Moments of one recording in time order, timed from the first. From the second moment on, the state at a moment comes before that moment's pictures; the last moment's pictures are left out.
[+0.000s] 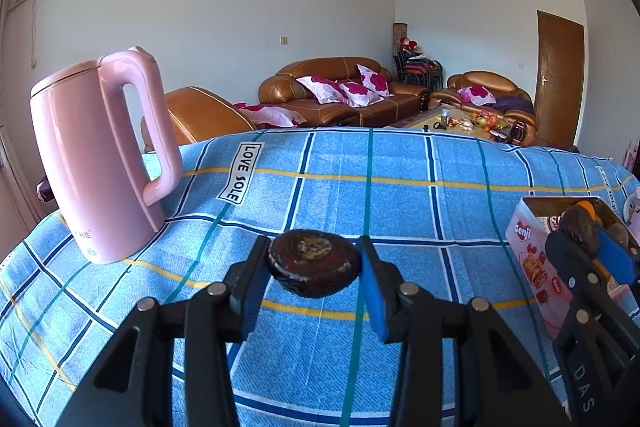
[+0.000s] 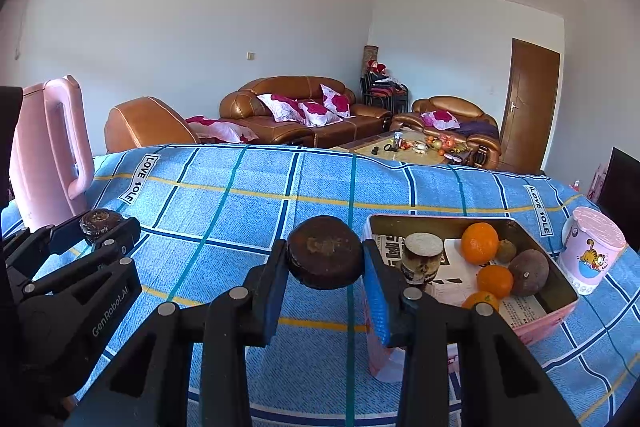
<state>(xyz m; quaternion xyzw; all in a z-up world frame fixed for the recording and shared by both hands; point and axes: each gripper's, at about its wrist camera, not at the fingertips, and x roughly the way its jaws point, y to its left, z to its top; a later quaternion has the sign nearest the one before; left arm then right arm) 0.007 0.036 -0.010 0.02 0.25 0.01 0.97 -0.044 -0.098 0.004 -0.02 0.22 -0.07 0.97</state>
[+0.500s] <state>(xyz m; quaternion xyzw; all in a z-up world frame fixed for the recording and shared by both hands) -0.007 0.008 -0.009 0.03 0.26 -0.02 0.96 -0.062 -0.126 0.005 -0.02 0.22 -0.08 0.97</state>
